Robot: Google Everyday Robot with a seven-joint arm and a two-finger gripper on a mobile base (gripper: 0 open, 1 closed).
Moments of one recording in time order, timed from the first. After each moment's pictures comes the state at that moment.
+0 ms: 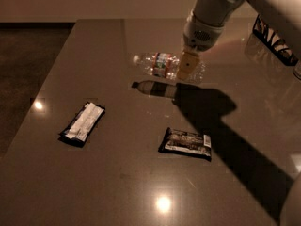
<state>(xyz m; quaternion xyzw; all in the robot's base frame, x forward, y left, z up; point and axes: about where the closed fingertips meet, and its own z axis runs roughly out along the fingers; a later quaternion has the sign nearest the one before) 0.597 -0.115 0.902 -0.58 0.80 0.06 0.13</state>
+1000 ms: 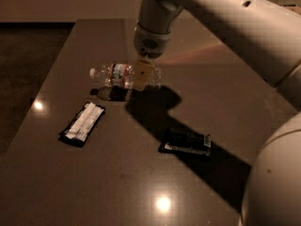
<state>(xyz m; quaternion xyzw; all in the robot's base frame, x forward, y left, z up) 0.591 0.005 0.882 -0.64 0.76 0.08 0.10</state>
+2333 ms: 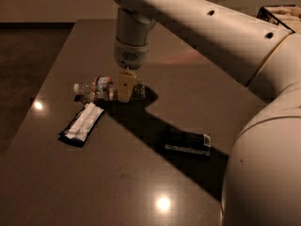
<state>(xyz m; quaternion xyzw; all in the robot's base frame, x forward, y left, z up) 0.579 0.055 0.852 -0.68 0.72 0.08 0.07</state>
